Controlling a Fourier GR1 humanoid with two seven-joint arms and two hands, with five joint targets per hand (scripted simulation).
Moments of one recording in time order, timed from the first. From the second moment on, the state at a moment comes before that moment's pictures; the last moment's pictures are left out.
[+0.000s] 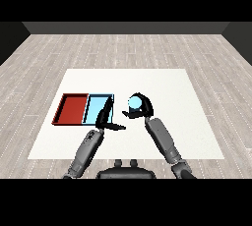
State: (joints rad) left arm -0.26 0.00 -0.28 -1.28 0.17 0.14 -0.35; right arm -0.48 0.00 0.25 -1.21 -0.17 -0.18 -0.29
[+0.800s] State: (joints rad) left arm -0.35 0.00 -0.41 -1.12 0.25 0.24 -0.37; right arm -0.47 0.00 0.31 -1.25 -0.19 -0.18 -0.31
